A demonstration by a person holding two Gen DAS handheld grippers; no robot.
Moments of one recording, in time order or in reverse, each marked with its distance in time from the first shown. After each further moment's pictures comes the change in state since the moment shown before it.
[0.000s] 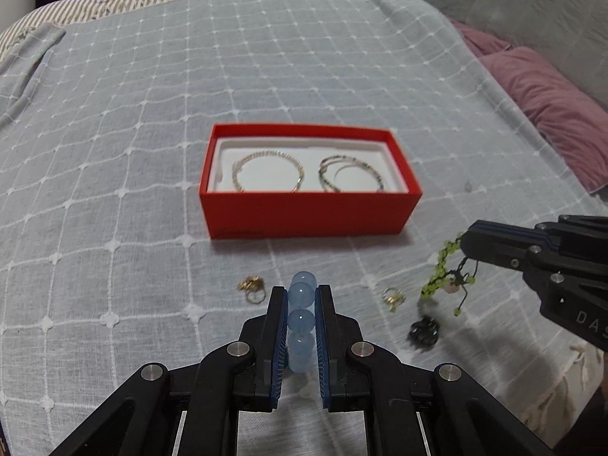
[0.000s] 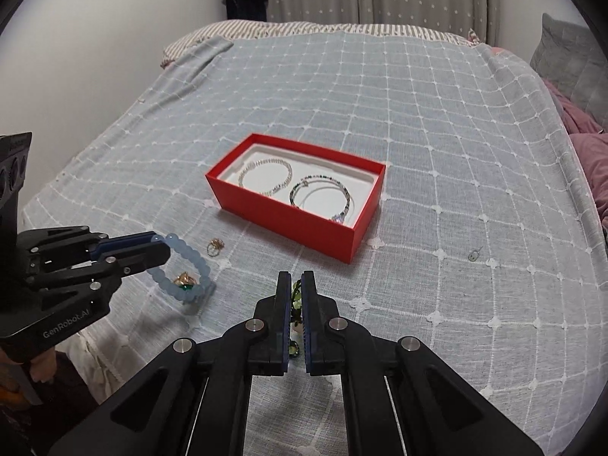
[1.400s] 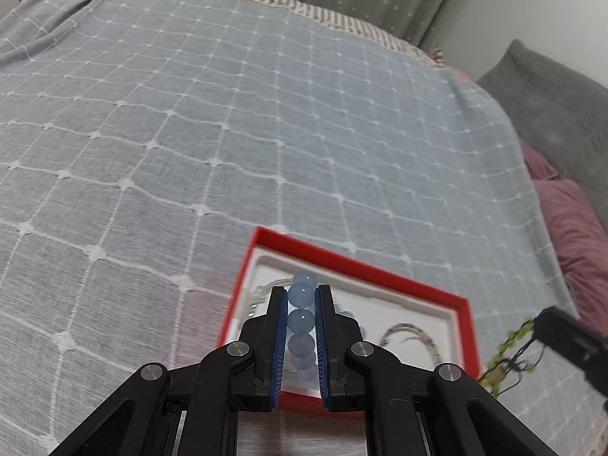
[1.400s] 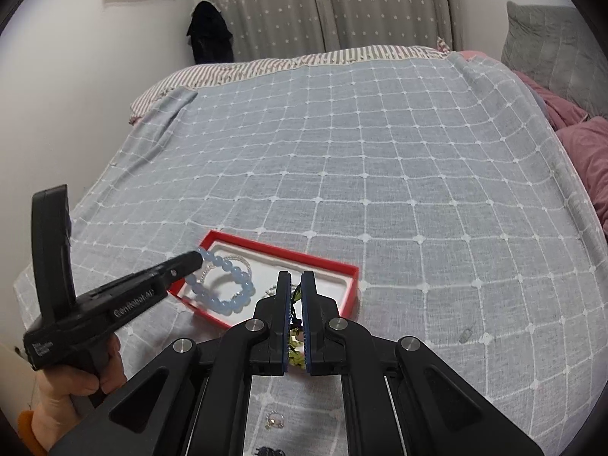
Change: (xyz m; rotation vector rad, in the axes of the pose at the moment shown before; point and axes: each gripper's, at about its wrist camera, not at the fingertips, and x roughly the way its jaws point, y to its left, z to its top) left arm 0.088 0.063 0.071 -0.357 -0.123 -0.023; right arm 0.034 -0.030 0.088 0.112 -0.116 -0.027
